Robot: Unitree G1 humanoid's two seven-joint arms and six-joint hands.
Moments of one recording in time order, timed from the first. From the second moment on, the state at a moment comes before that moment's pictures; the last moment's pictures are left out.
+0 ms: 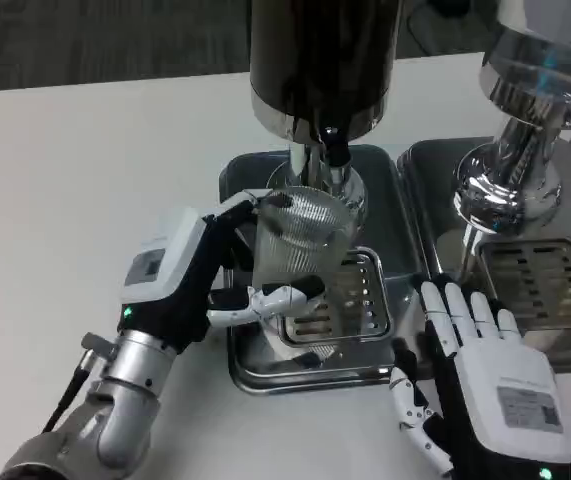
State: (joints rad) left arm -0.53 0.29 -0.38 1.19 0.68 -0.82 0.70; right arm 0.36 -0.19 0.42 -0.16 -1.06 0.18 -0.39
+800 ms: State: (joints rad) left arm -0.59 0.28 -0.49 1.23 0.75 -0.73 0.76; right arm 0.36 -0.17 0.42 -0.15 -1.05 0.20 -0.40
